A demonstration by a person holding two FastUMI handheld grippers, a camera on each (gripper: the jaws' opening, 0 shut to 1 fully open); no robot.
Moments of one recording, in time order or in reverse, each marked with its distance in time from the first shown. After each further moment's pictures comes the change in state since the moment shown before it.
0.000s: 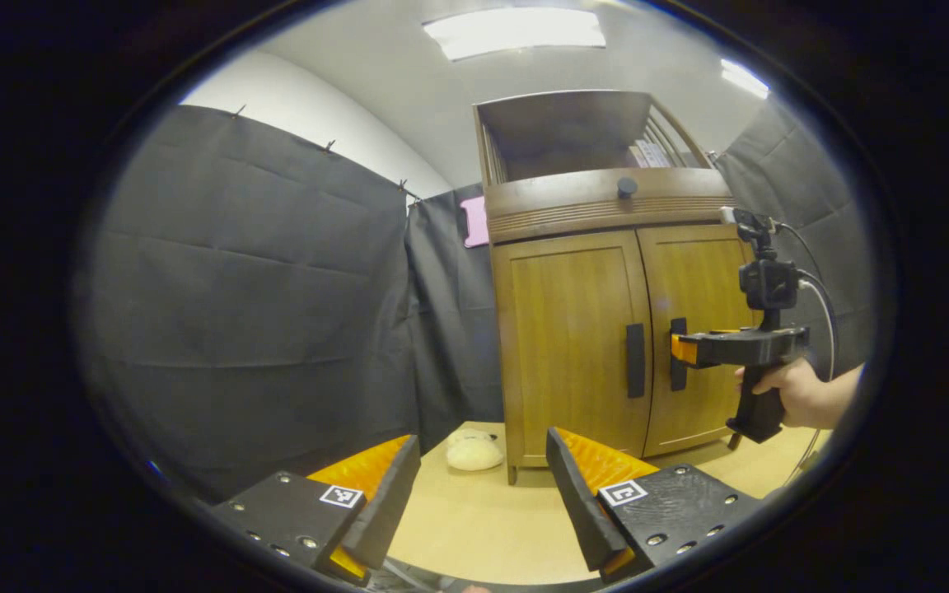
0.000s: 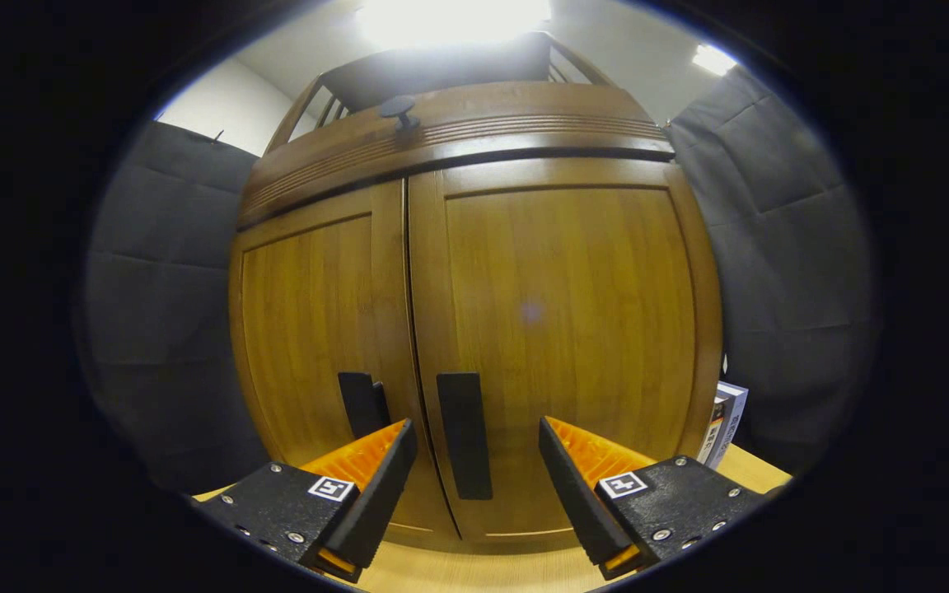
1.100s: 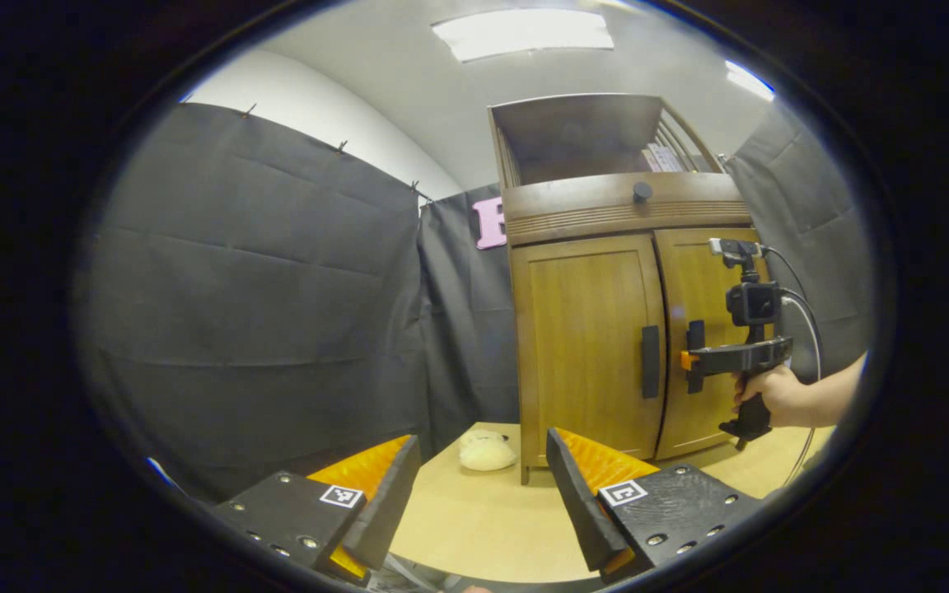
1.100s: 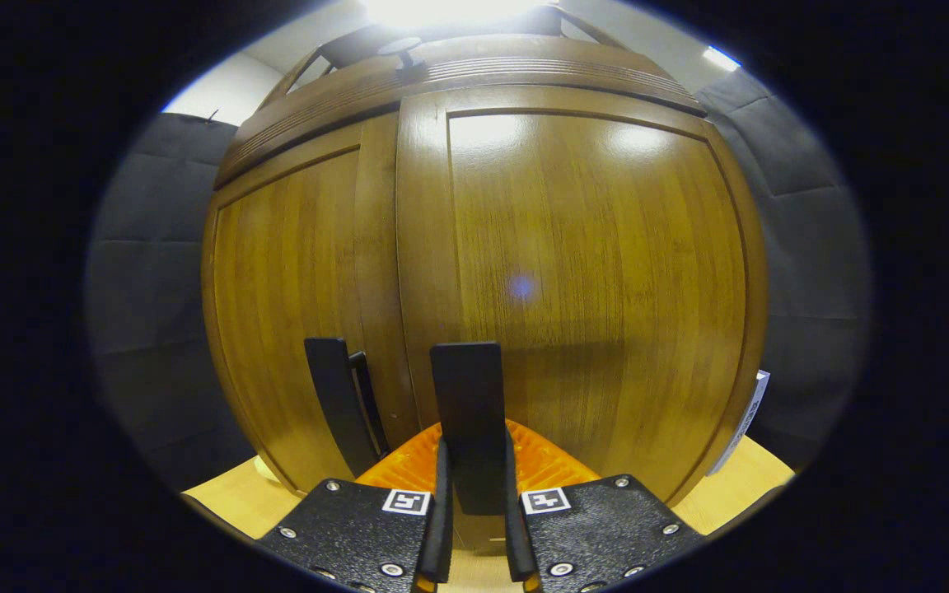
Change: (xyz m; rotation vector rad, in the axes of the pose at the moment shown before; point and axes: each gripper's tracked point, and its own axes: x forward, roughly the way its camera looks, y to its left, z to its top) left arm 0.000 0.003 0.004 -0.016 -0.009 0.034; right arm 0.031 0.004 -0.027 -0.010 0.099 -0.006
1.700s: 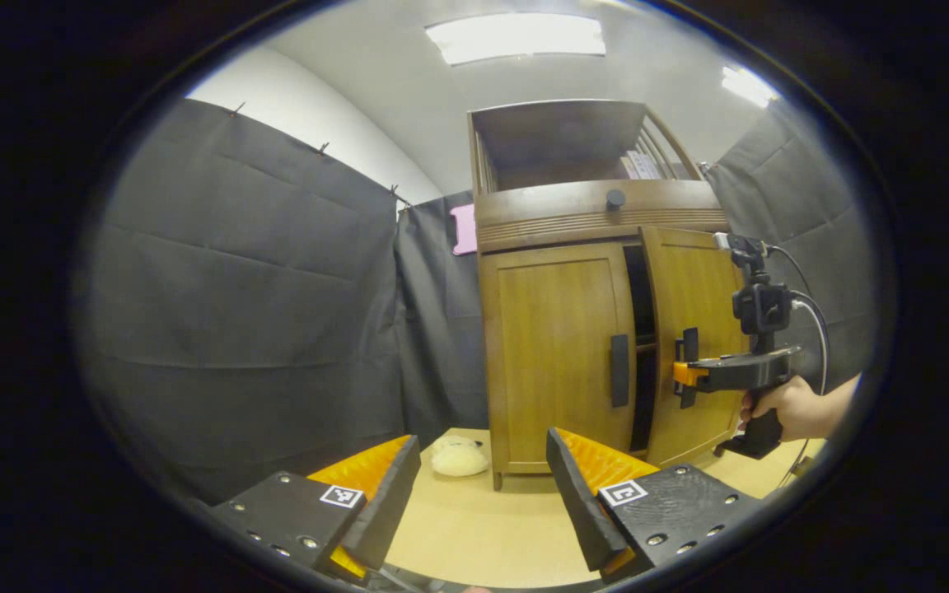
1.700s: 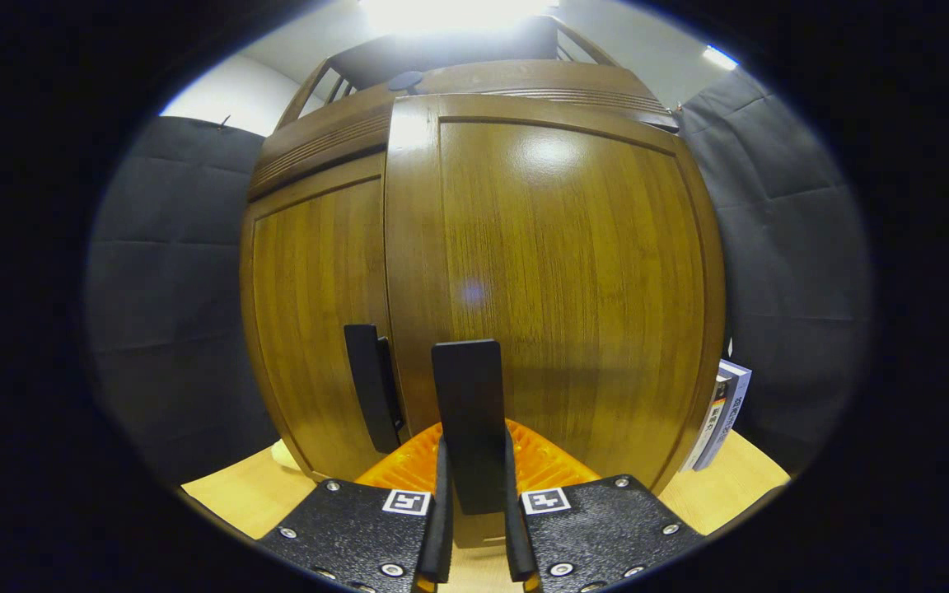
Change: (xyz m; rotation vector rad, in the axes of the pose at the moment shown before) left arm 0.005 -0.007 0.000 -0.013 -0.027 -0.089; right arm -0.063 -0.008 -0.005 -0.008 -0.008 0.038
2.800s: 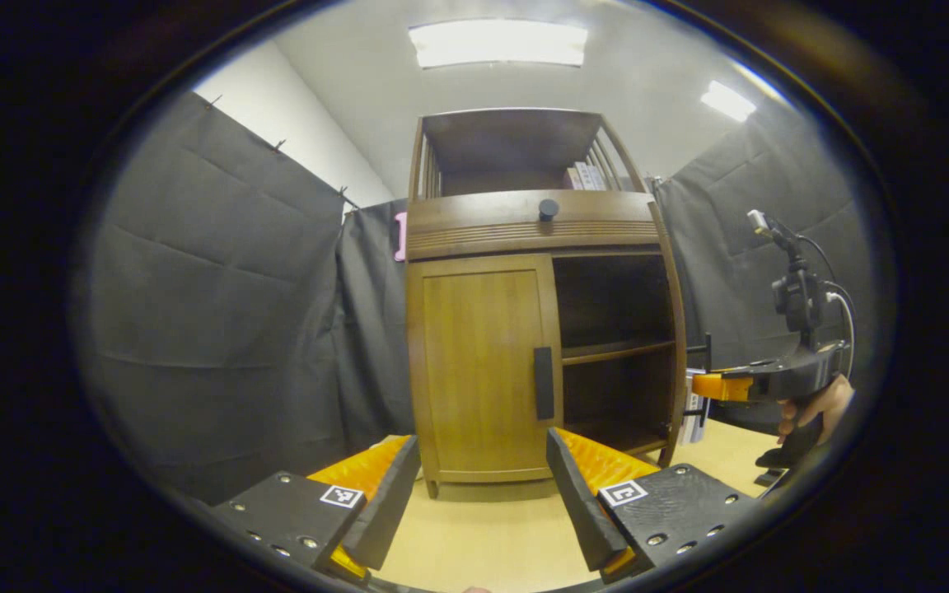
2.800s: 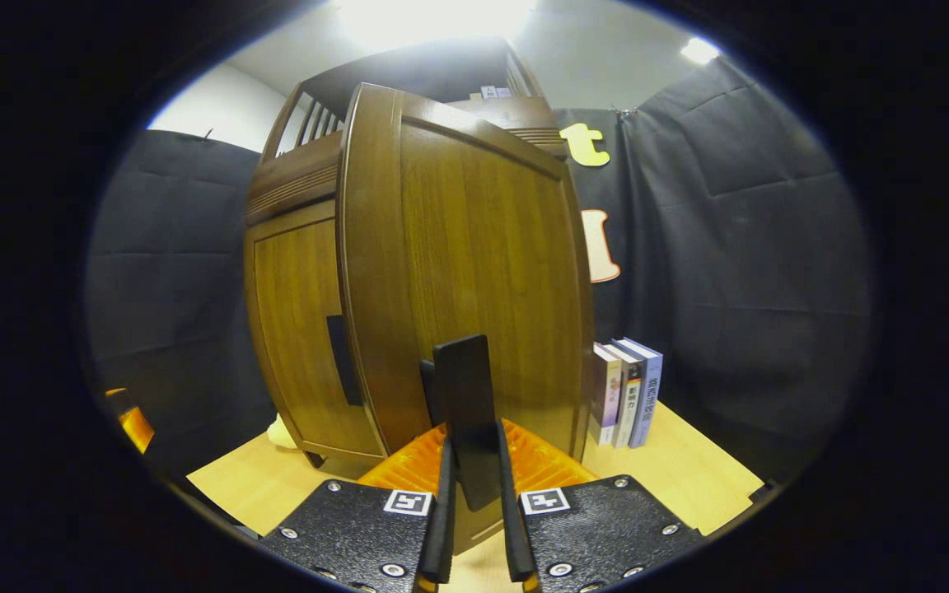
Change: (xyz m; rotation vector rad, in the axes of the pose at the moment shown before) left arm 0.011 -0.029 0.004 -0.019 -0.039 -0.232; right arm -0.125 -0.074 -0.003 0.035 0.016 -0.106
